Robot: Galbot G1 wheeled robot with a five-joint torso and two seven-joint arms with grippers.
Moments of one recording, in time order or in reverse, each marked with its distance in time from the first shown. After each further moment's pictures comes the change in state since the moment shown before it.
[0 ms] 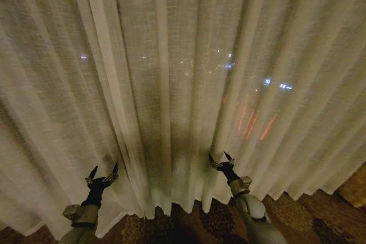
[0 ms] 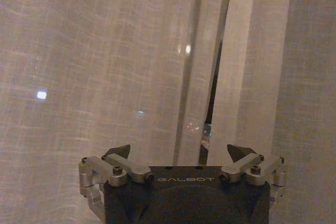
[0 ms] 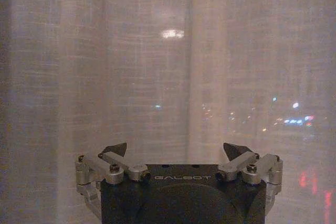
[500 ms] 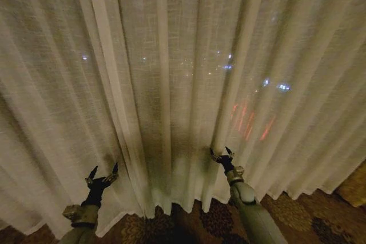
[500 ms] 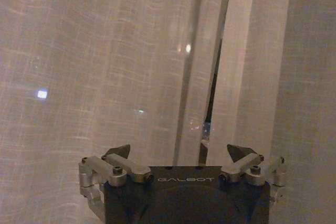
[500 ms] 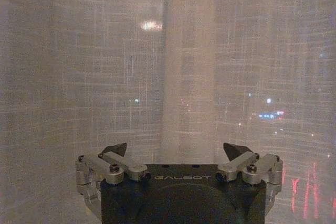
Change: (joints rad) left arm 0.000 0.000 0.000 0.000 0.000 0.000 0.000; right arm 0.219 -0.002 -0.090 -0.273 -0.006 0.044 0.109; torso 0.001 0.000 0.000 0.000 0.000
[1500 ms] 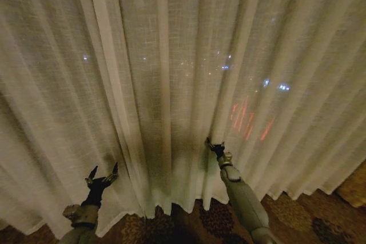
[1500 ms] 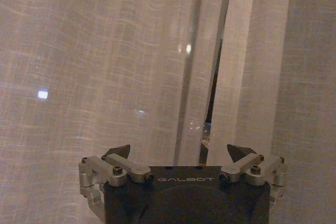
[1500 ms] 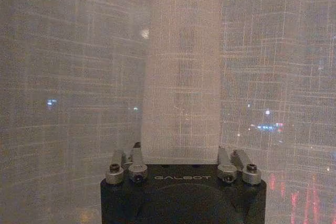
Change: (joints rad) left arm 0.000 0.000 0.000 0.000 0.000 0.000 0.000; right arm 0.220 0.039 -0.039 -0.260 -0.044 0.087 -0.013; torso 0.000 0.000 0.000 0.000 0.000
